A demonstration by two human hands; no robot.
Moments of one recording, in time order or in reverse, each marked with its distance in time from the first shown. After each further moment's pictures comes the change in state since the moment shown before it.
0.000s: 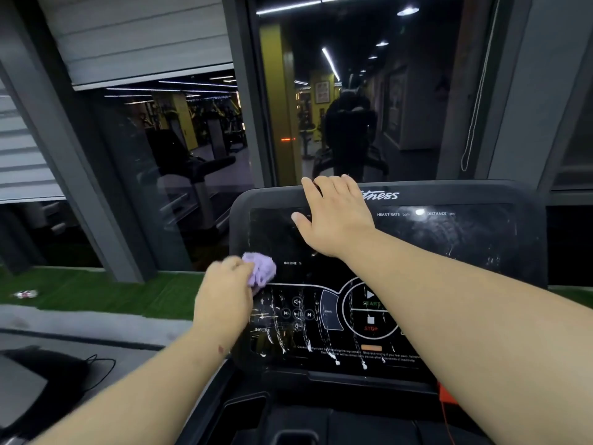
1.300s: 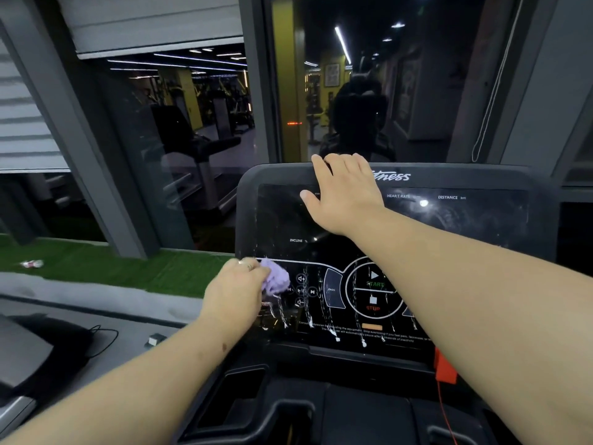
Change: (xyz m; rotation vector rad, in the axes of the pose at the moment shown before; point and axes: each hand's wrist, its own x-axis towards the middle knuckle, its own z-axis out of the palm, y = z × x) left_hand -0.038 0.004 0.018 -0.033 -0.103 0.043; right_hand 0.001 0.000 0.000 -0.047 -0.012 -0.009
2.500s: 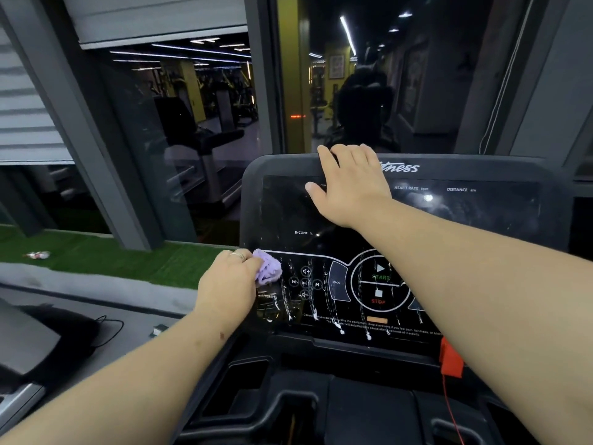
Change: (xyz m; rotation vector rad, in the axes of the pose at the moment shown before) left_hand -0.006 -0.011 -0.004 0.026 0.058 -0.066; right_hand 0.000 0.000 0.002 -0.035 0.003 0.006
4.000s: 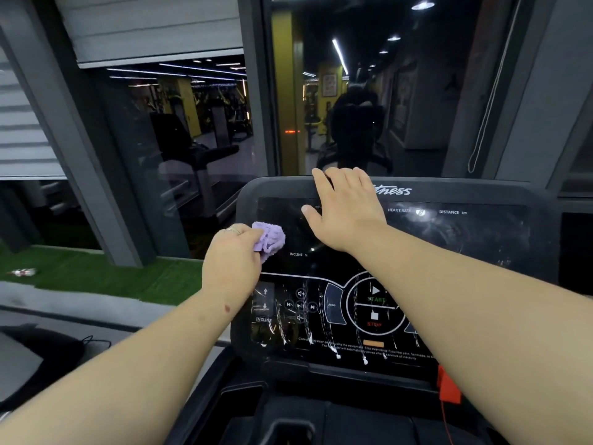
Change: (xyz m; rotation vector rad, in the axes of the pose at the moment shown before) left_hand 0.072 0.017 -0.029 -0.093 0.139 0.008; right_hand -0.002 0.000 0.003 0.019 0.031 -0.007
